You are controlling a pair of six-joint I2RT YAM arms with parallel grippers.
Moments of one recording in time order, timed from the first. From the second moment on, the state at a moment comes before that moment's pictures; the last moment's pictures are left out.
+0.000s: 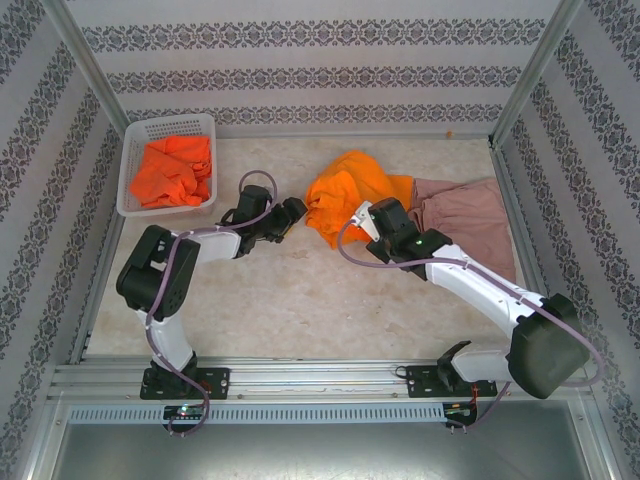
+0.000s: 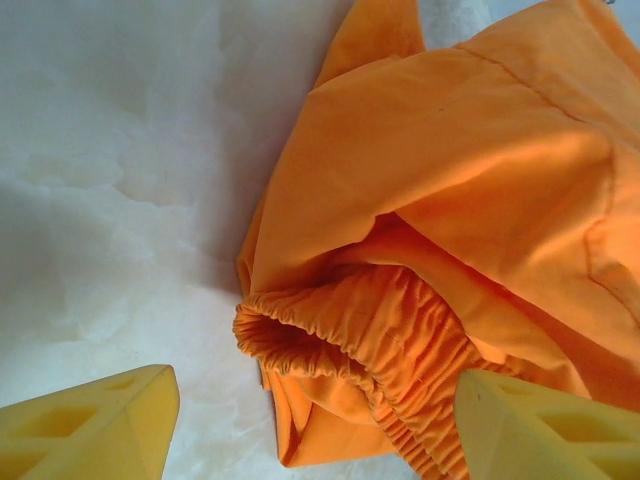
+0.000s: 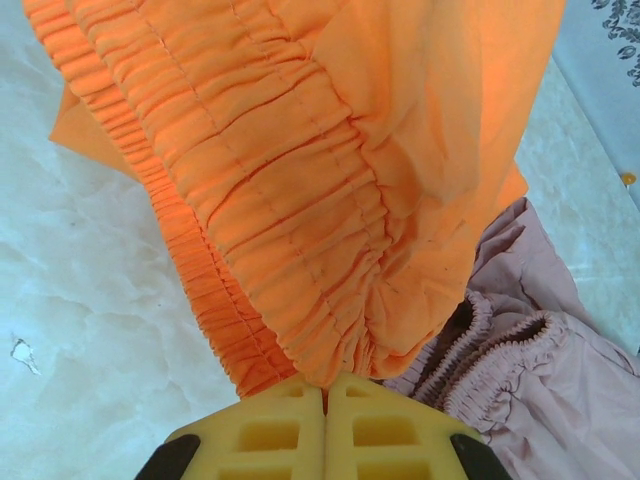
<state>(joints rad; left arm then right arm) -0.36 1.84 0.95 0.30 0.37 -1.14 0.58 1.30 0.91 -0.49 0.33 -0.39</state>
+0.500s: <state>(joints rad) -0.38 1.99 1.10 0.26 0.43 -1.08 0.59 1.33 0.91 -0.48 0.33 -0.37</state>
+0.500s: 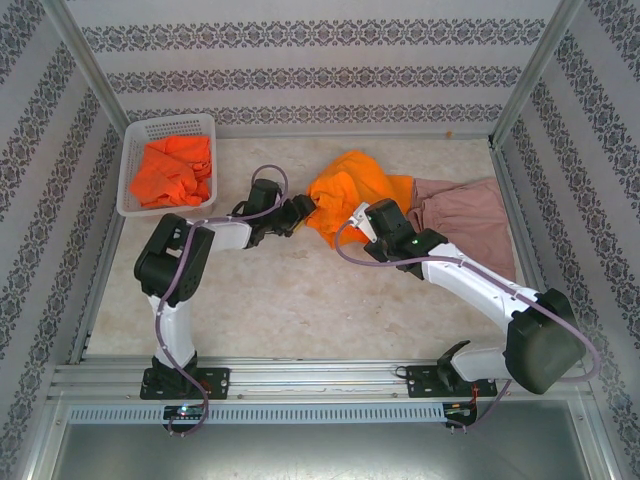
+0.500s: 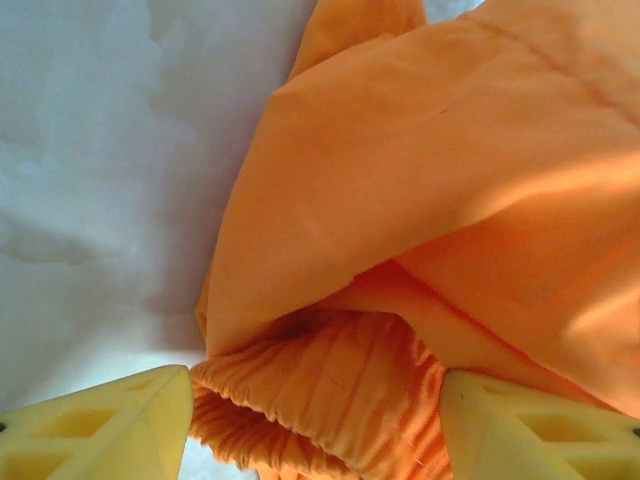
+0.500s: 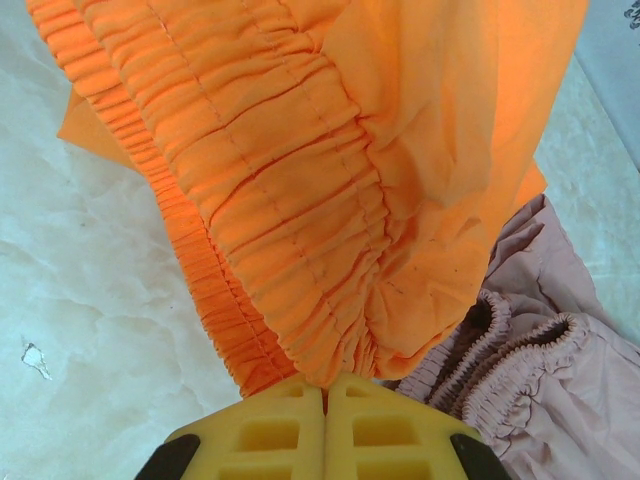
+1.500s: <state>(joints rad) -0.22 1.83 1.79 -0.37 0.22 -0.65 0.69 1.38 1.07 -0.41 0.08 -0.20</state>
